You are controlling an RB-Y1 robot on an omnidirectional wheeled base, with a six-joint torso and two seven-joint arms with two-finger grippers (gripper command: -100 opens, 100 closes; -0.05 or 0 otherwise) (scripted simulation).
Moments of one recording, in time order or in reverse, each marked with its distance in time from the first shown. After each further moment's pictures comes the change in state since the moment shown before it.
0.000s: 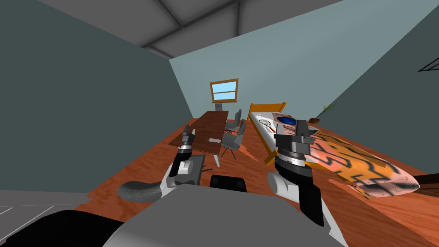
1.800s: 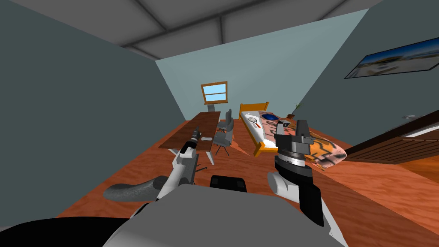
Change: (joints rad) left arm -0.333 0.145 0.014 0.407 0.198 0.416 -0.075; right arm 0.000 0.000 0.000 0.000 0.000 0.000 0.000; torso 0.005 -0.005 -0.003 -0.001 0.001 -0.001
